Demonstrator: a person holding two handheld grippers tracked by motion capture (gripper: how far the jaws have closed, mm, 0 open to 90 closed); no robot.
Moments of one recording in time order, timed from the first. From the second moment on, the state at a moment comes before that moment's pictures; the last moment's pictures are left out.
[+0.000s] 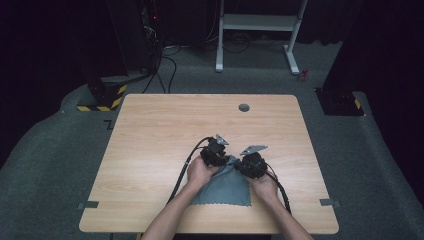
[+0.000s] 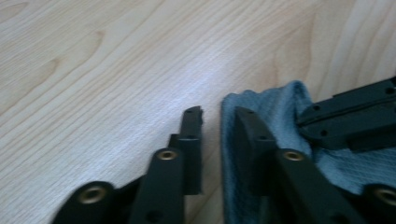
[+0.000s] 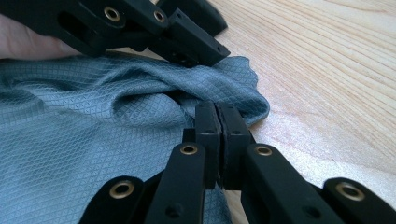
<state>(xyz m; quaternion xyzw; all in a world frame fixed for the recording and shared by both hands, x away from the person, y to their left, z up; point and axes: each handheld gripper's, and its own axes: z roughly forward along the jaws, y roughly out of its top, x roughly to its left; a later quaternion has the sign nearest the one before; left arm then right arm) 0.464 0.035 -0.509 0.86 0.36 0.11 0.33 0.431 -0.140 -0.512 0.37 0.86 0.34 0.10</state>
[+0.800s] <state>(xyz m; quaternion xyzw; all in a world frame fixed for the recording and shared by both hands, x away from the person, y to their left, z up) 0.447 0.081 -0.465 0.83 0.36 0.17 0.40 0.422 -0.159 -0.478 0.36 0.83 0.39 0.15</state>
